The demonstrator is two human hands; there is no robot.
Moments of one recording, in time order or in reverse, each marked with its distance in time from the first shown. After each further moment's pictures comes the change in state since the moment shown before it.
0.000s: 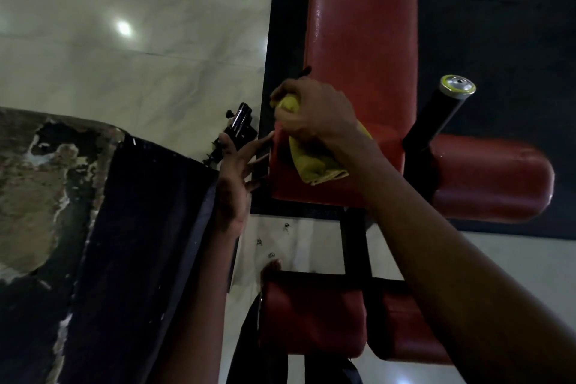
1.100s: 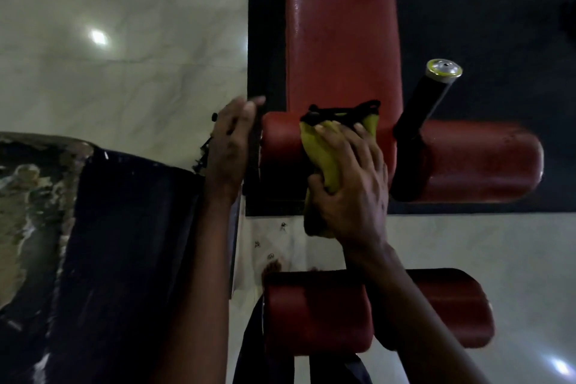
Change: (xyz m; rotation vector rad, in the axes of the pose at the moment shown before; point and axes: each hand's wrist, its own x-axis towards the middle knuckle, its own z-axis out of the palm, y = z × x) left_hand 0.056 0.017 0.007 0.236 -0.048 0.273; right_hand -0.129 0.014 0.041 0.004 0.526 0.141
